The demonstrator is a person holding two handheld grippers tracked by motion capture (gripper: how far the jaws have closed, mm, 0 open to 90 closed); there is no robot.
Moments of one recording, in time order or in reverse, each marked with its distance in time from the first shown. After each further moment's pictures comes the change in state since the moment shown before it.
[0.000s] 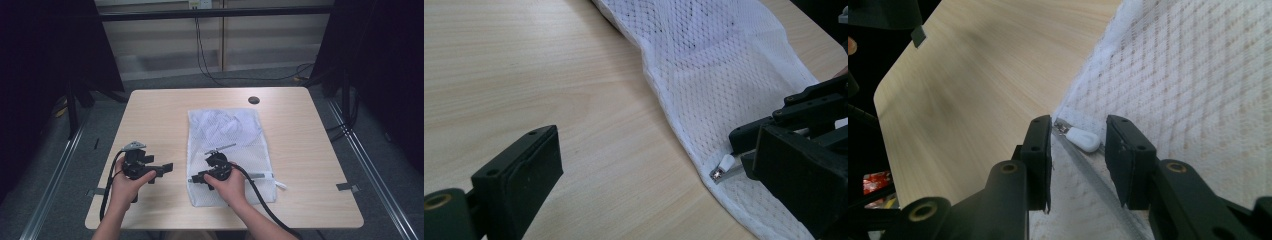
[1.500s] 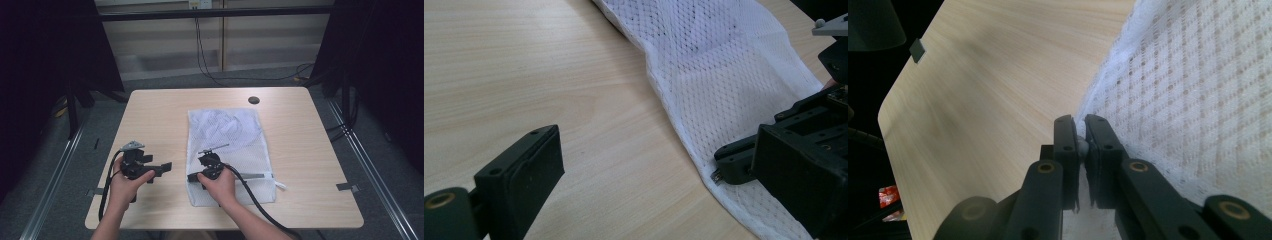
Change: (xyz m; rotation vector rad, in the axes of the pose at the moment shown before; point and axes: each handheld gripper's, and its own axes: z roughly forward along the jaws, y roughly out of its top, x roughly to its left) left arm 0.001 0.000 -0.003 -0.008 0.007 0.002; right arm 0.010 0.006 0.018 0.016 0.000 0.087
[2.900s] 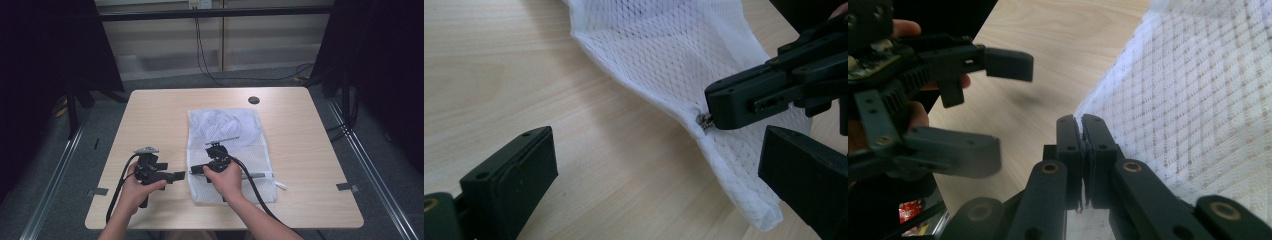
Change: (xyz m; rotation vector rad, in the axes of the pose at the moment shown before) left arm -0.021 -0.010 0.028 0.111 -0.166 -0.031; right arm 0.006 0.014 -0.038 -0.072 0.037 0.037
